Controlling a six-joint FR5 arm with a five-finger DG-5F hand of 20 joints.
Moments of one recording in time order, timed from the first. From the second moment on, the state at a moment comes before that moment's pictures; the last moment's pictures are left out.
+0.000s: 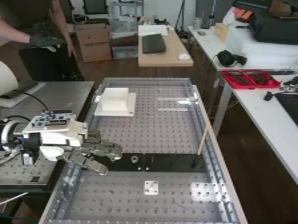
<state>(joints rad) 1.07 -1.86 -2.20 -2.39 -2.15 -1.05</state>
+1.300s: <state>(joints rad) 1.04 -1.90 -2.18 -2.40 -2.16 -1.01</state>
